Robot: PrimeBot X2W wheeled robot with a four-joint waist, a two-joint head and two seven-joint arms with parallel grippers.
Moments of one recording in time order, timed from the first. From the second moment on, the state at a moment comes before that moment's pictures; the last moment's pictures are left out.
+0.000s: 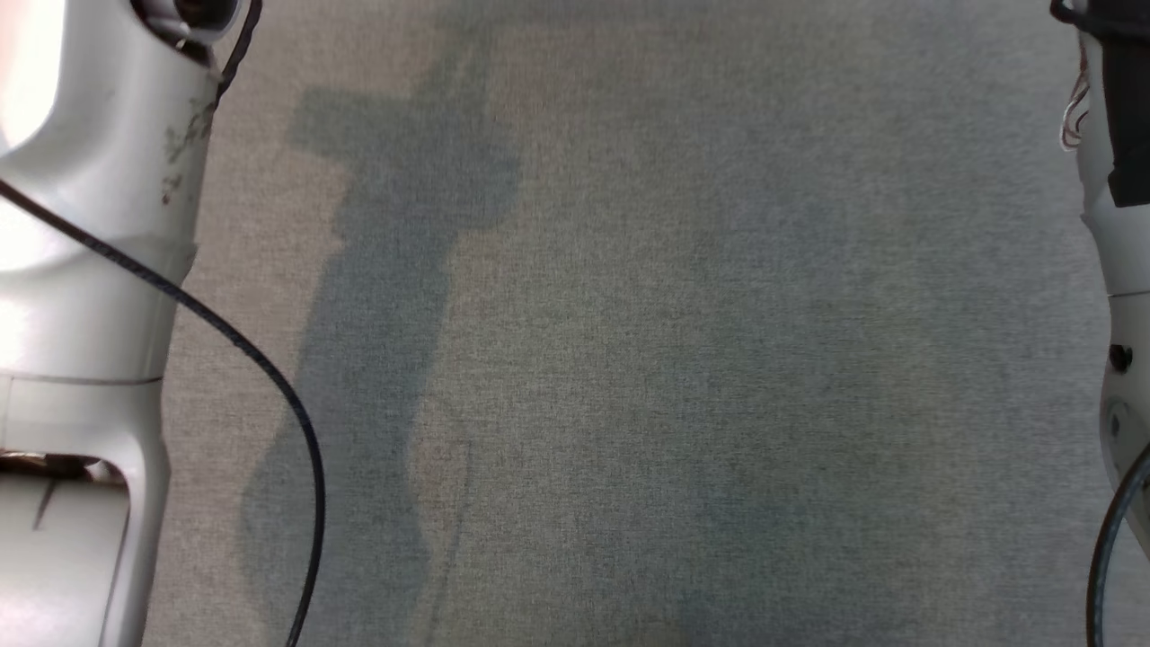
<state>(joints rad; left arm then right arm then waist) -1.33 0.15 -0.33 0.61 -0.50 -0.01 -0.24 -1.48 -0.05 0.21 0.83 1.15 0.13 -0.21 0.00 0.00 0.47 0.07</state>
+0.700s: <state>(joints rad) -1.11 0.05 -0.36 0.82 -0.45 -0.10 -0.26 -1.24 -0.08 0.36 1.02 1.26 0.13 -0.23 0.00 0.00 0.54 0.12</state>
